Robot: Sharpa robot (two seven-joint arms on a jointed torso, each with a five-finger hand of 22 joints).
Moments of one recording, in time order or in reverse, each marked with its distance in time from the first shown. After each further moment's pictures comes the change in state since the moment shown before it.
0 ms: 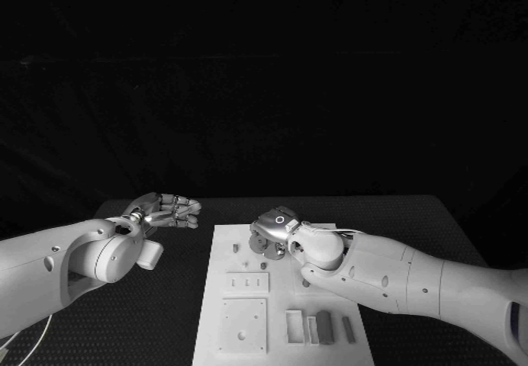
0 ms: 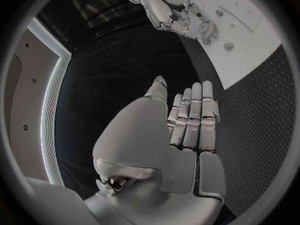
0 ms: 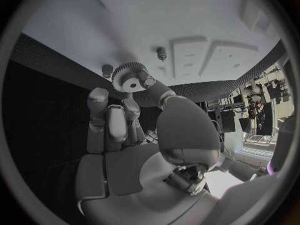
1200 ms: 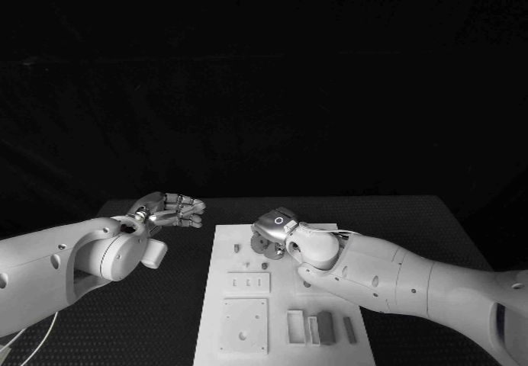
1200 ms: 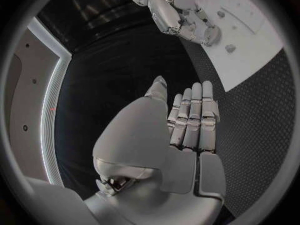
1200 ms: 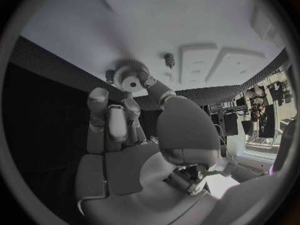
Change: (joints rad) left arm 0.000 0.006 0.000 0.000 0.000 0.000 0.000; left_hand 0.000 0.000 0.000 0.000 0.000 0.000 0.000 0.000 -0.001 0.000 0.000 -0.004 0.000 0.000 0.000 -0.004 0.004 -0.002 0.000 0.000 -0.004 0.000; right arm -0.006 0.055 -0.005 -0.090 -0.008 -0.003 0.006; right_hand -0.004 -0.004 0.003 0.003 0.000 0.010 -0.003 -0.006 -0.001 0.007 0.000 -0.004 -0.004 0.002 0.002 -0.004 -0.002 0.004 0.005 -0.002 0.000 0.000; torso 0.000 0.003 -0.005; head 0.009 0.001
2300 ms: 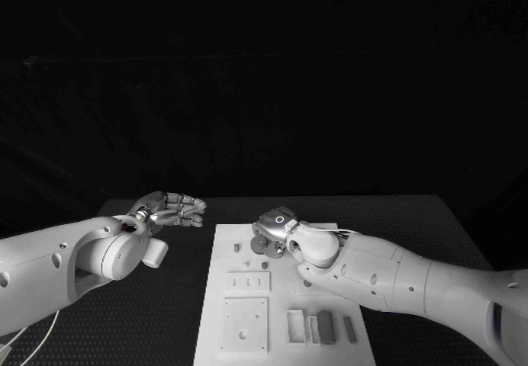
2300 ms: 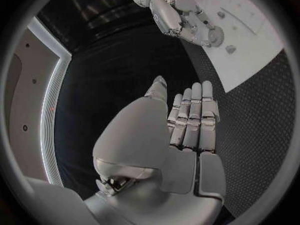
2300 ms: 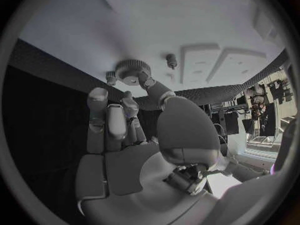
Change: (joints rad) left arm 0.000 0.001 0.000 -0.001 0.000 0.003 -0.002; left_hand 0.000 0.000 -0.002 0.002 0.000 0.000 0.000 0.000 -0.001 0.000 0.000 -0.004 -0.002 0.000 0.000 -0.004 0.003 0.009 0.000 0.000 -0.001 -0.001; right arm -0.001 0.012 -0.001 -0.028 0.020 -0.009 0.013; right_hand -0.006 -0.006 0.009 0.003 0.000 -0.036 0.049 -0.070 -0.042 -0.038 0.027 -0.031 -0.029 -0.005 0.023 -0.008 -0.017 0.000 -0.002 0.002 -0.014 0.000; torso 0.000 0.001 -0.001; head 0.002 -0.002
